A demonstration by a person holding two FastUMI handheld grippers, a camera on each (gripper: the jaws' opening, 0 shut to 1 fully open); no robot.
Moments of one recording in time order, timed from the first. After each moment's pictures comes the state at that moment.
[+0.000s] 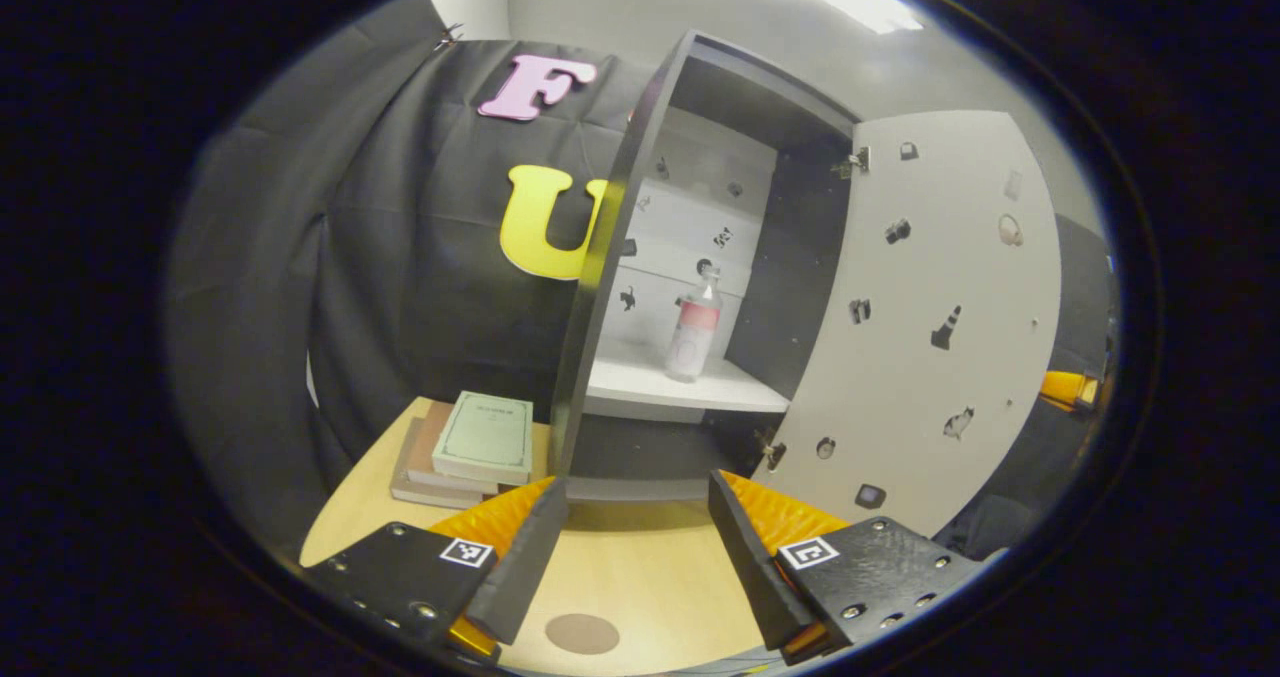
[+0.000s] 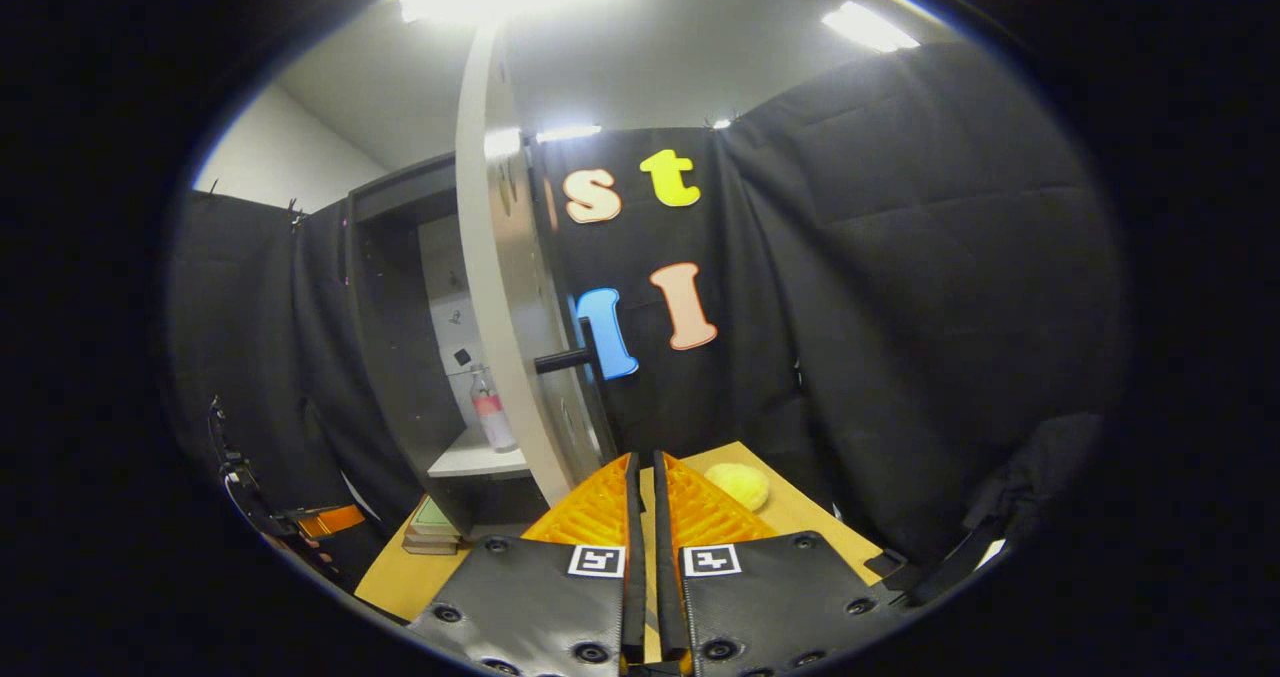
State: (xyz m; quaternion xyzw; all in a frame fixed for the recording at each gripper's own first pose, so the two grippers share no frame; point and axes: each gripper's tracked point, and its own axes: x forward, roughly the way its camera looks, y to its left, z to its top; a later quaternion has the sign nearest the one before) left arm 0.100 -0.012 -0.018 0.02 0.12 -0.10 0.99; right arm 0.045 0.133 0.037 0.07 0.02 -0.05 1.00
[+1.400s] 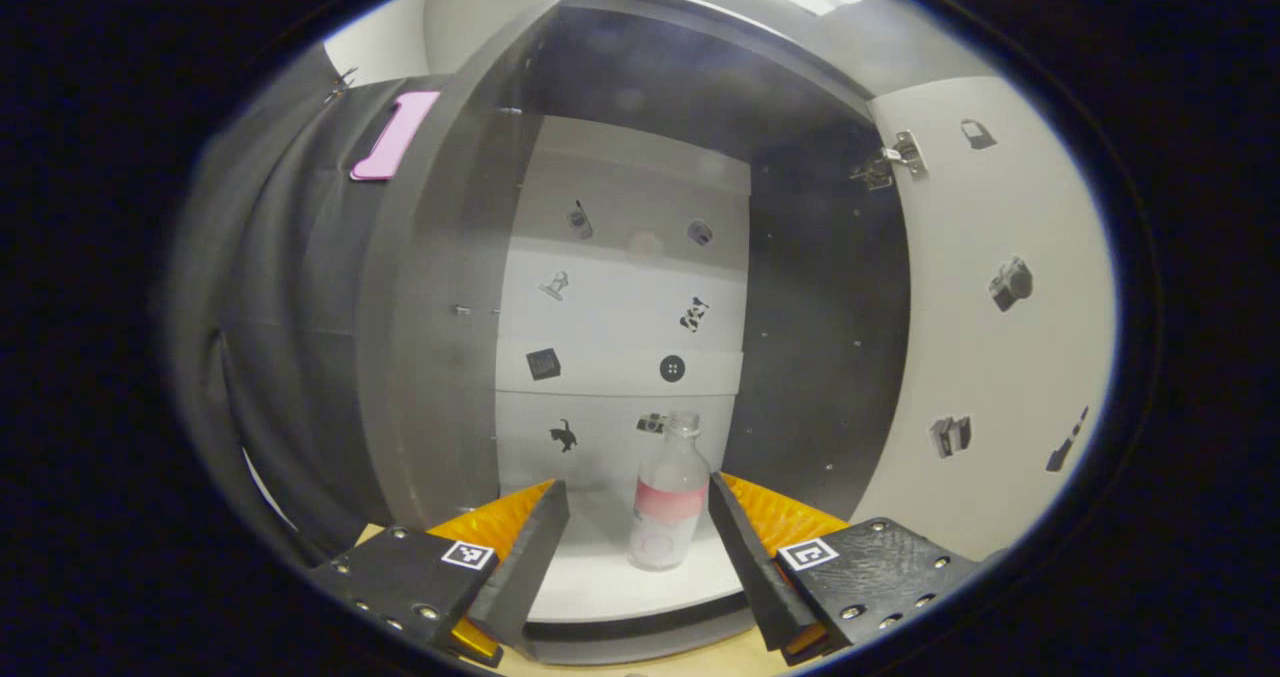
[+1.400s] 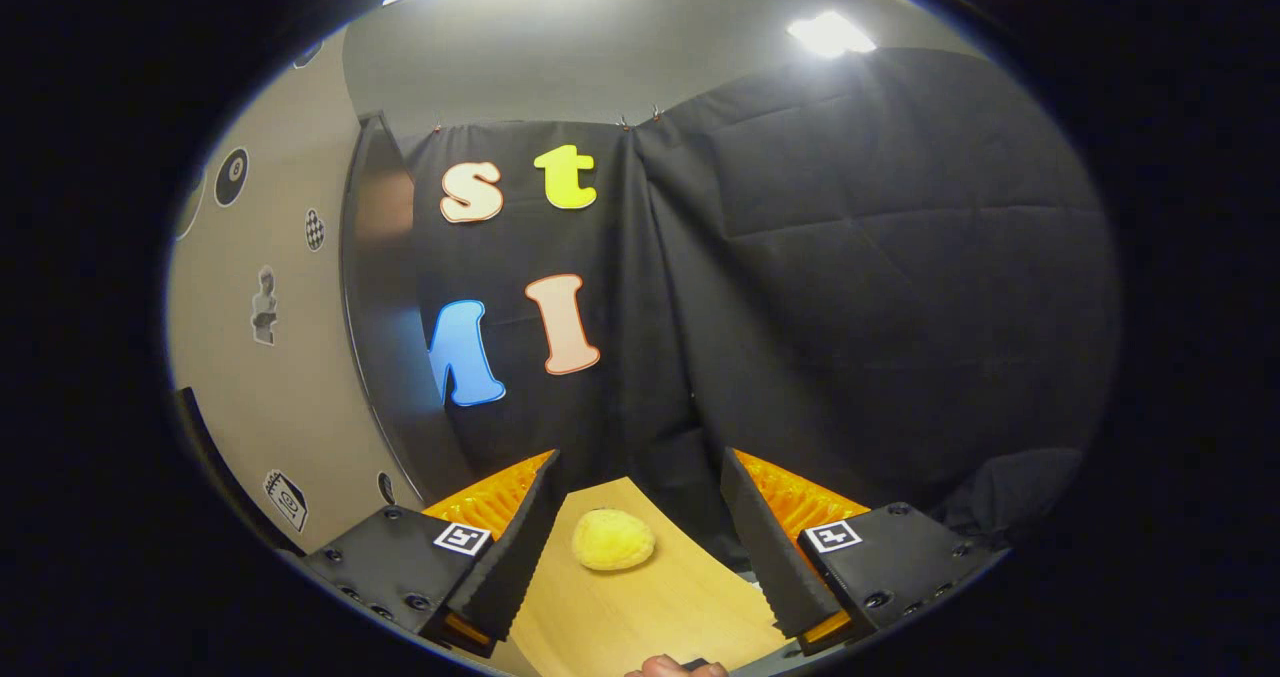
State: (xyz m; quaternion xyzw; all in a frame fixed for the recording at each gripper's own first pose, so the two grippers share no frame) left arm 0.401 -0.175 0.084 0.05 0.04 -0.15 0.99; right arm 0.195 -0.025 0.044 0.03 0.03 -0.15 0.99
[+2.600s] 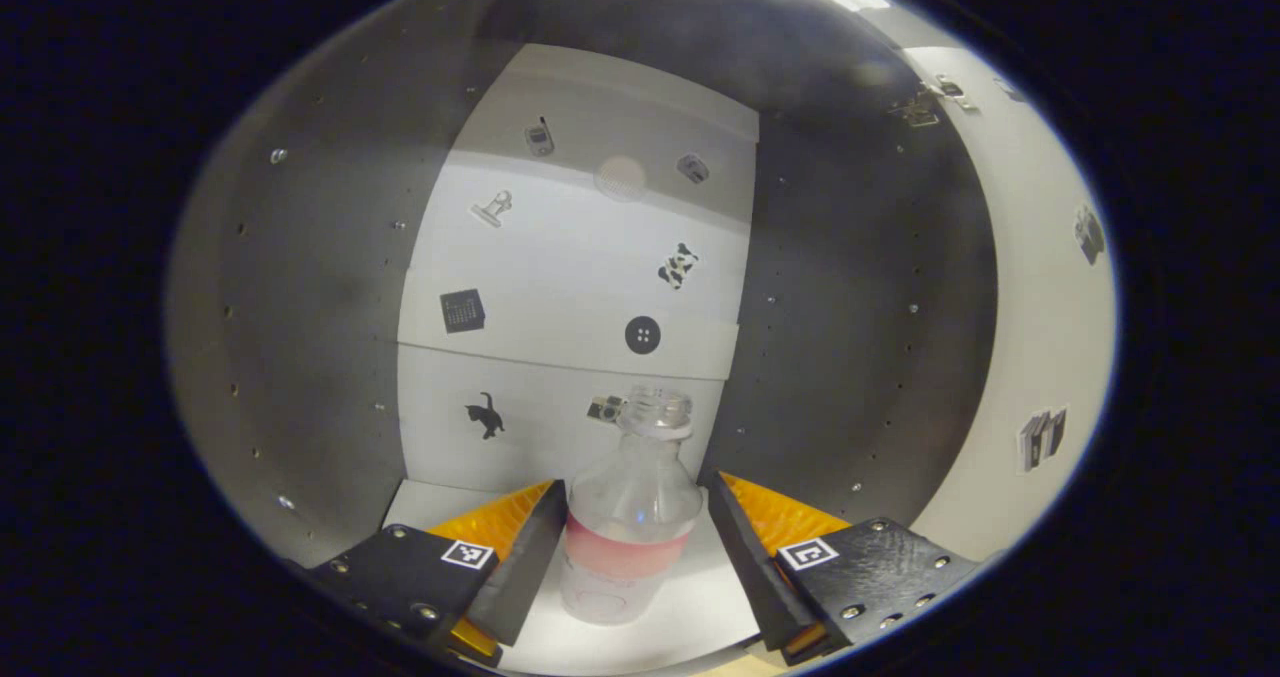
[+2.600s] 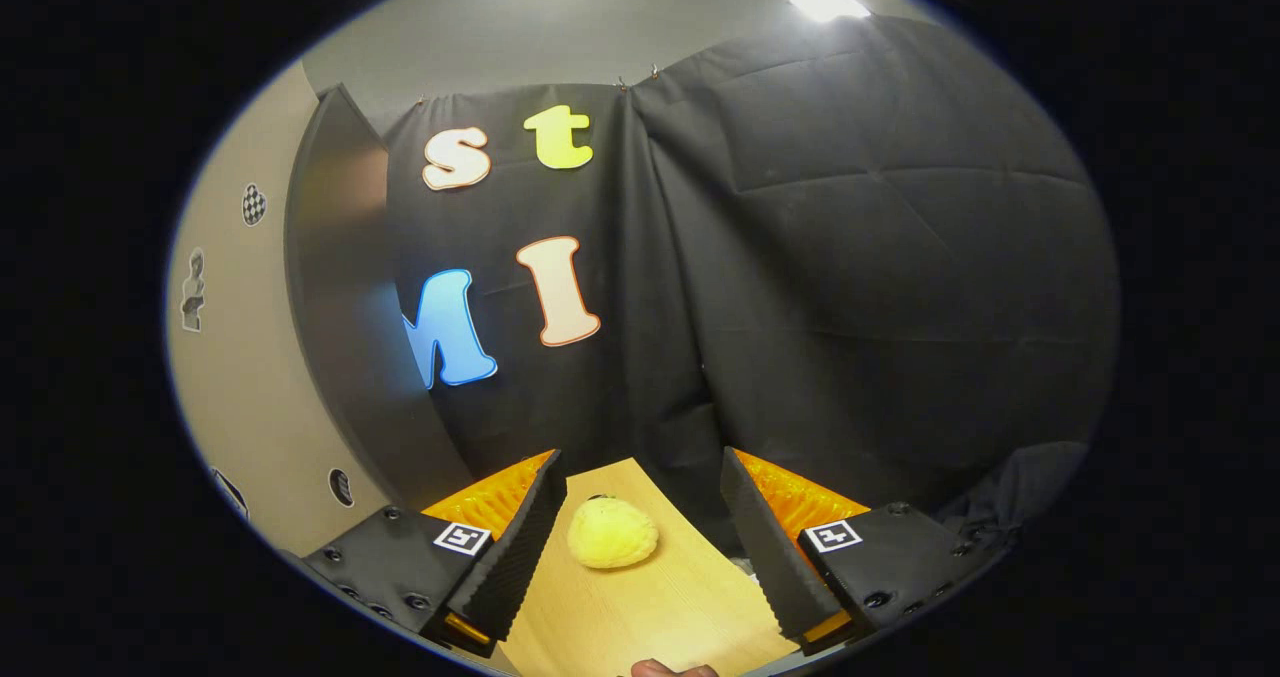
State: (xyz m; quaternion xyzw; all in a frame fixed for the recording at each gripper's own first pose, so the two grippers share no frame) left arm 0.487 -0.228 0.023 0.01 0.06 -0.16 0.98; right arm 0.259 -0.058 0.015 0.04 0.07 -0.13 0.99
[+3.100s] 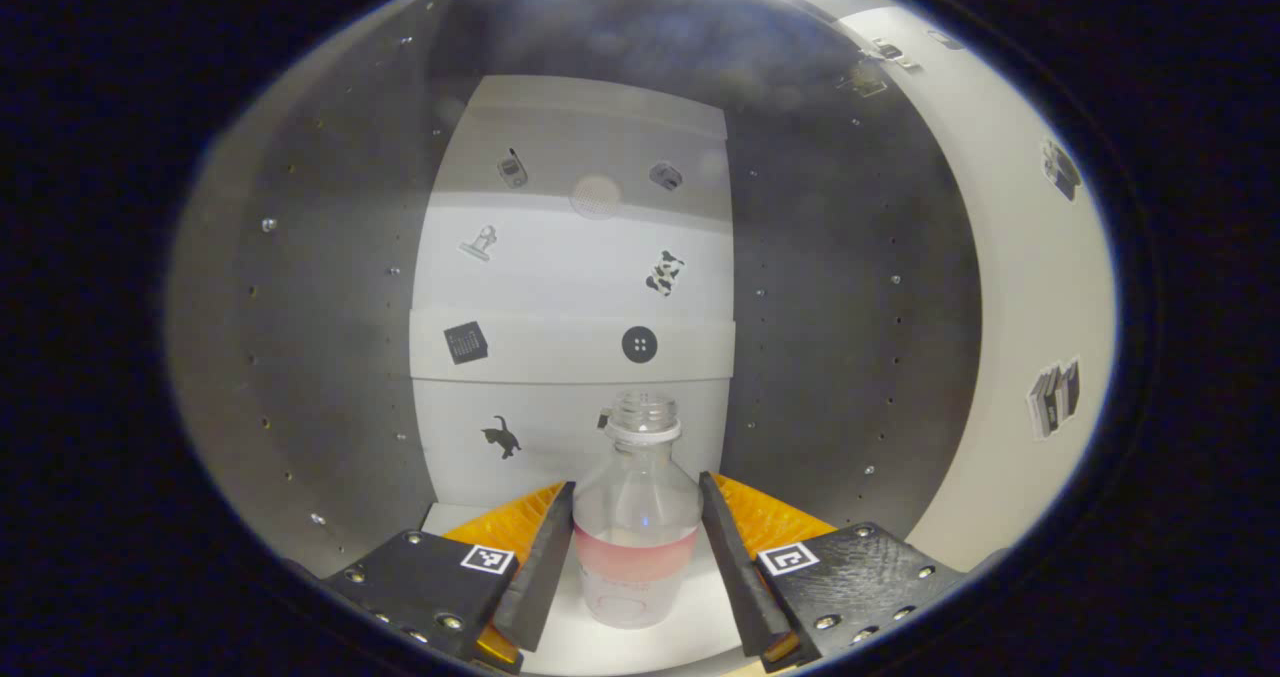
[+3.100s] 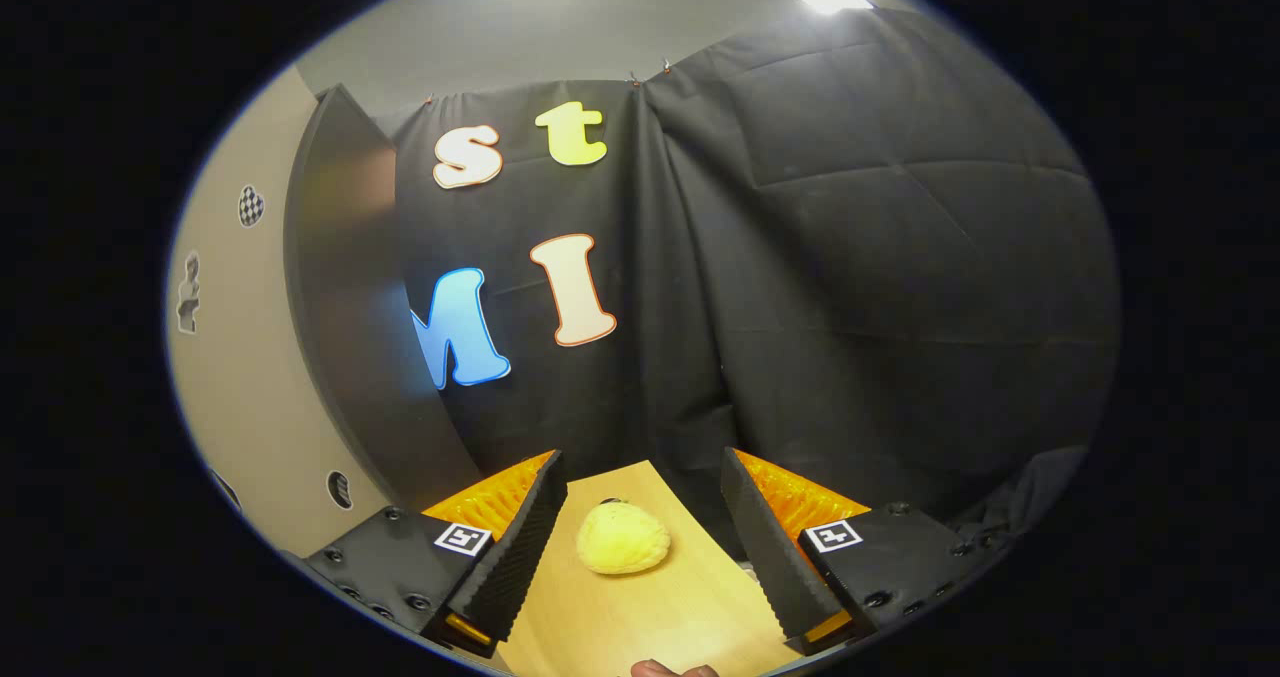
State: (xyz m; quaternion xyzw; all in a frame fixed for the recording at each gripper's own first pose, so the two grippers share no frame) left arm 0.470 -0.234 0.030 0.07 0.03 -0.15 0.99; right arm 0.283 -0.062 0.014 0.02 0.07 -0.10 0.99
